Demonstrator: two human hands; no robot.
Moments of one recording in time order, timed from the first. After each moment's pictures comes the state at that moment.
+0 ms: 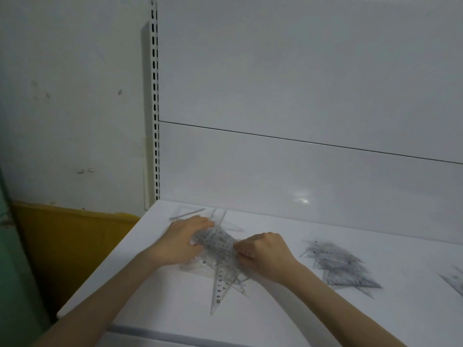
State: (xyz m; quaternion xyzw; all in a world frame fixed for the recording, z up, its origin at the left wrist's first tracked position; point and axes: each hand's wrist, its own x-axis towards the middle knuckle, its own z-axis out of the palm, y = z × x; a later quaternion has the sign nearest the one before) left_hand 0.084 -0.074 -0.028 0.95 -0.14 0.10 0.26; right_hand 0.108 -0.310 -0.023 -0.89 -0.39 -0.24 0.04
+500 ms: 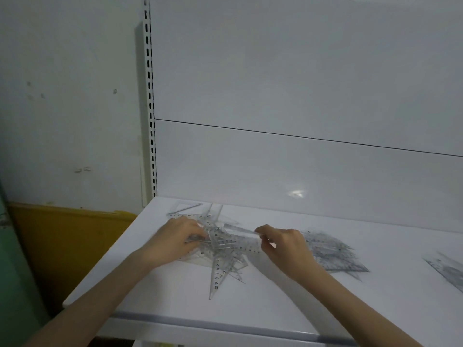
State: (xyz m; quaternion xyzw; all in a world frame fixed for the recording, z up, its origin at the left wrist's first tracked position) left_hand 0.064 -0.072 -0.026 0.95 -0.19 0.15 0.19; right_hand 0.089 -0.351 -0.029 -0.87 -0.33 -0.31 0.20
